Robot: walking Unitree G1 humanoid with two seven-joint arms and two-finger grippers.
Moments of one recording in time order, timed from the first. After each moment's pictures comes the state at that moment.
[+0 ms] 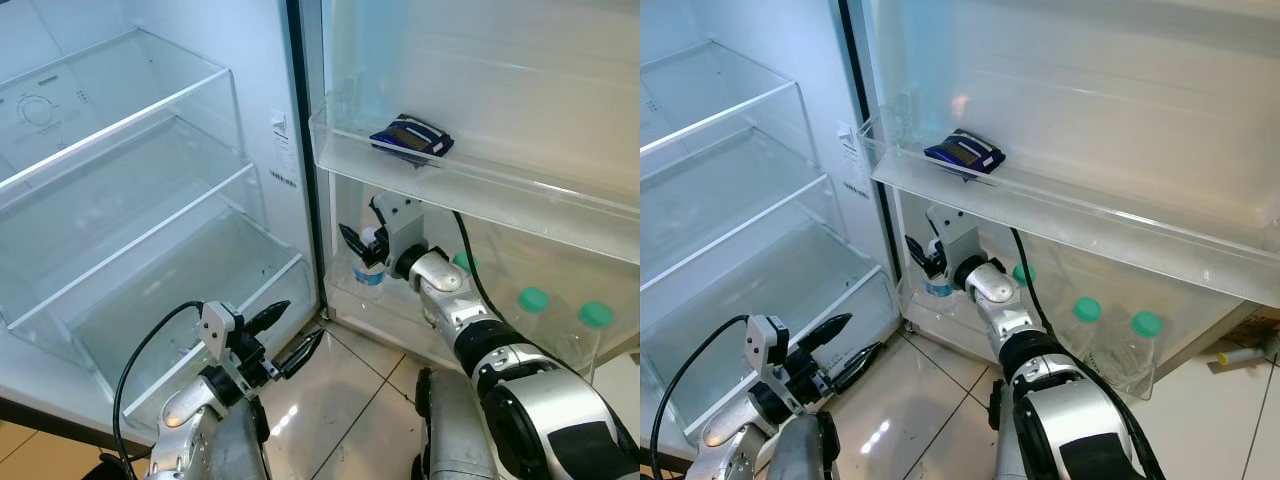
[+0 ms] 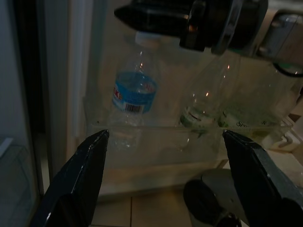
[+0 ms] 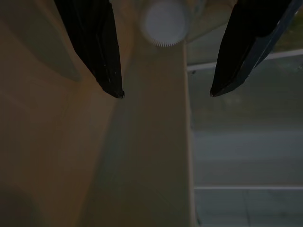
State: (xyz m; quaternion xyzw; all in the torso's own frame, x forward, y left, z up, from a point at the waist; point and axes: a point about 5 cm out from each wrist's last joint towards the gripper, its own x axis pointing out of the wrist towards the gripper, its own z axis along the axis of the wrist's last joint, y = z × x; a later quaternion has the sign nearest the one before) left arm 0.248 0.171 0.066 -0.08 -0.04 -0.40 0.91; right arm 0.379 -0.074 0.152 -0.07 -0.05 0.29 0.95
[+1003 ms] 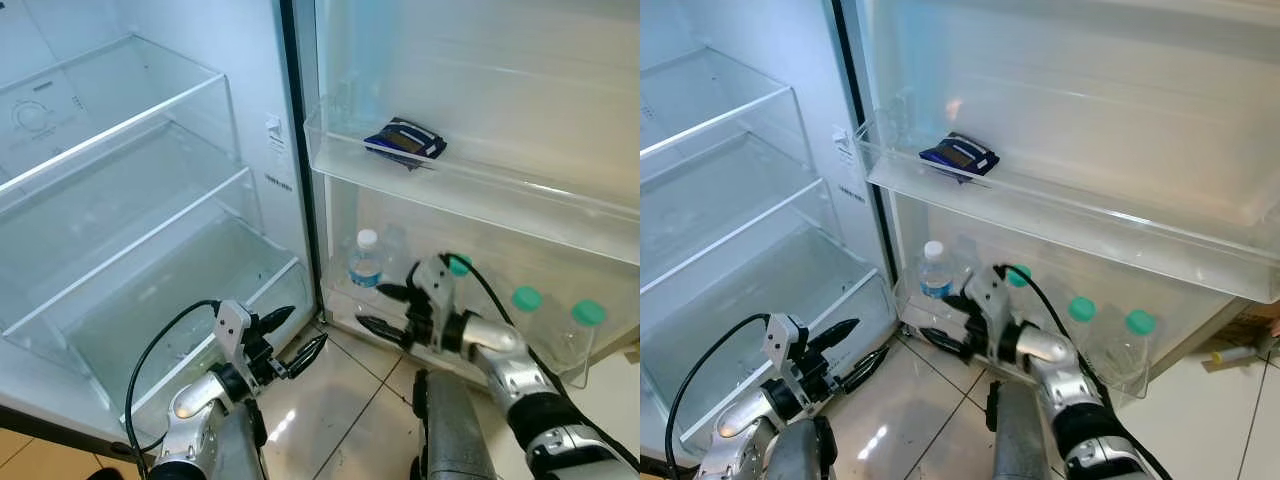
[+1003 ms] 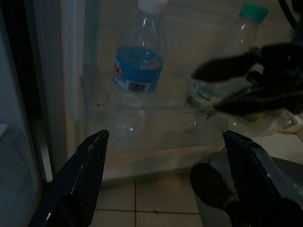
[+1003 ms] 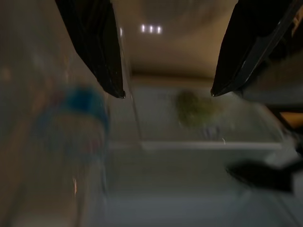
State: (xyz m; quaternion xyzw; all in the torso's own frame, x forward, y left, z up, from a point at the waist) left arm 0.258 0.171 0.047 -0.06 0.00 -0.39 0.92; right arm 0.315 -0.135 0.067 -0.08 0.10 0.45 0.88
